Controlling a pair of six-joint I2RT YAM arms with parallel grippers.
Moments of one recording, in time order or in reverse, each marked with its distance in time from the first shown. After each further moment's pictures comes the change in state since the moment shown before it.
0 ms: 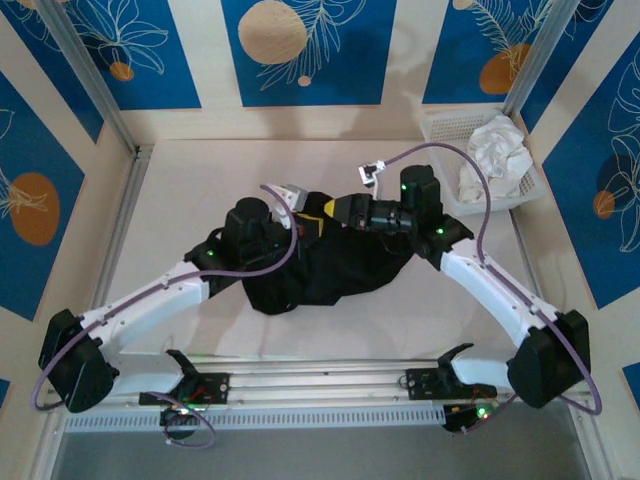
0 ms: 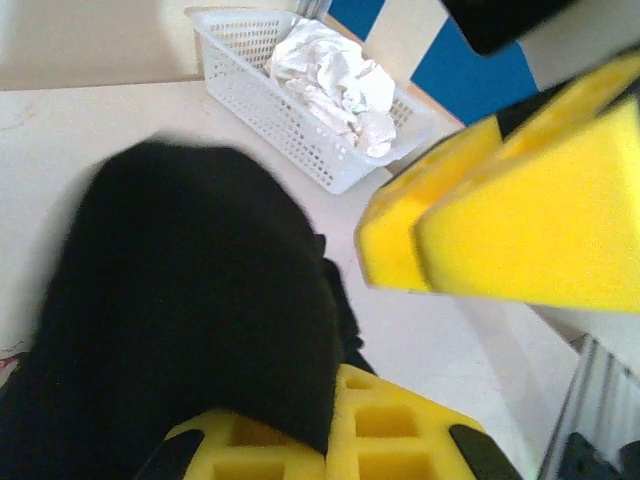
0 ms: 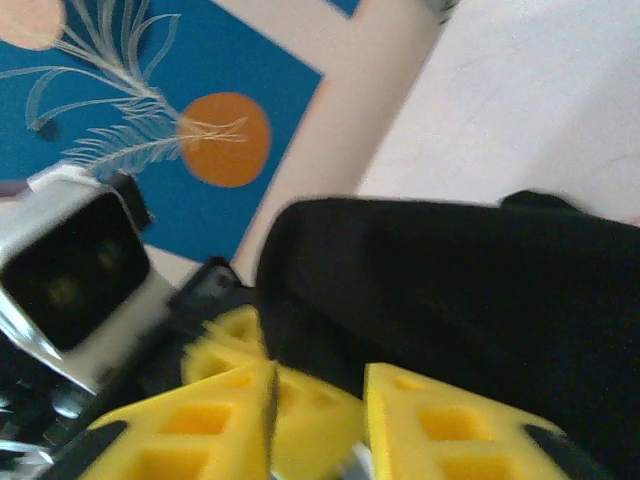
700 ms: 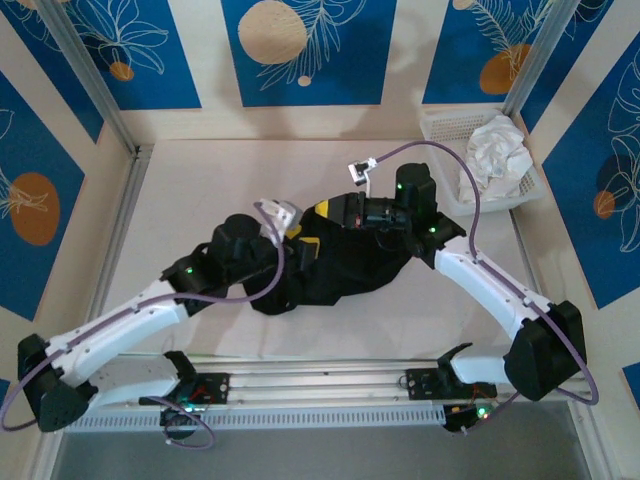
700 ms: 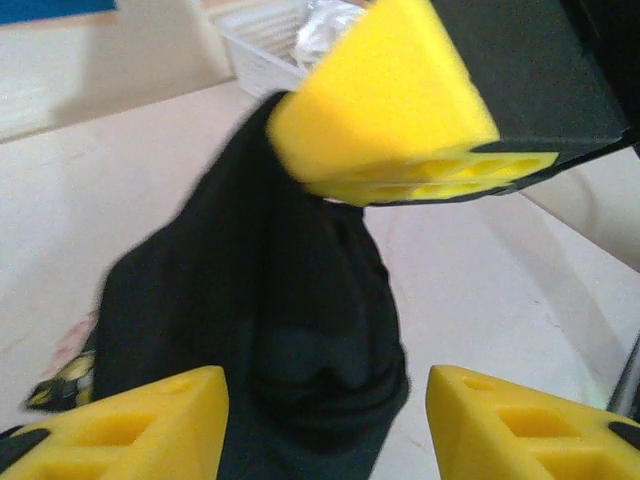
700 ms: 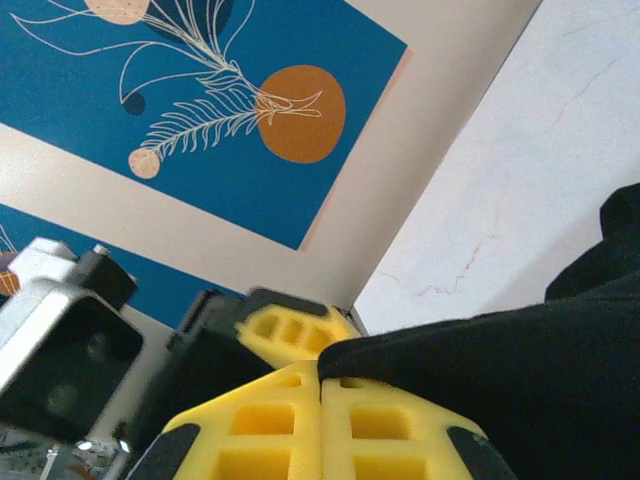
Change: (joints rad) left arm -0.132 -0.127 0.022 -0.224 -0.194 0.190; right arm 0.035 0.073 0.022 0.184 -0.159 0.143
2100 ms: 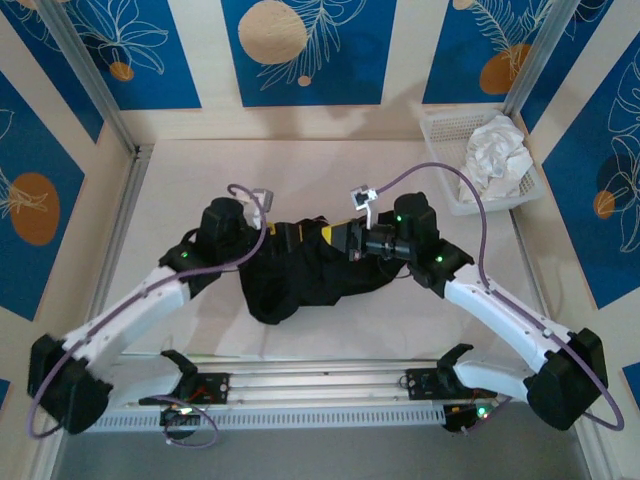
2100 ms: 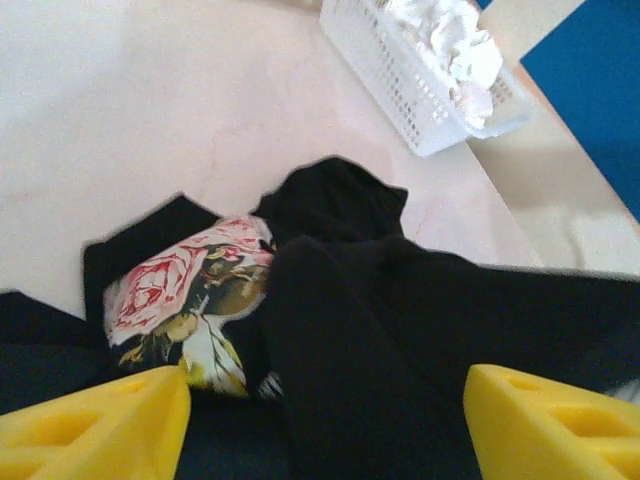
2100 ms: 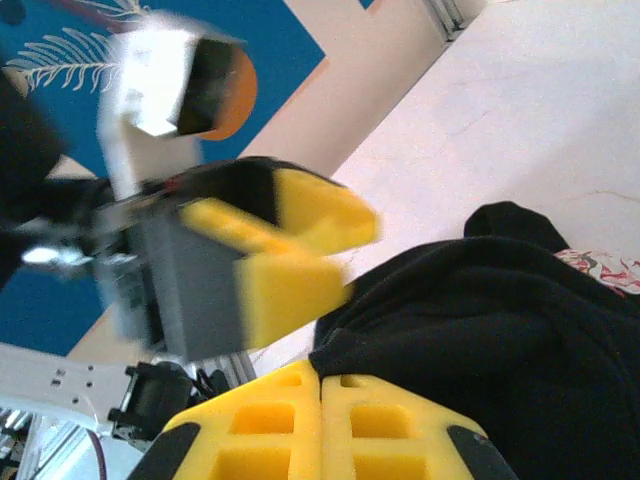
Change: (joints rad) left arm 0.231 -0.024 -0.063 -0.037 0.156 -0.268; right arm 0.103 -0.166 -0.148 -0.119 0.295 -0.335
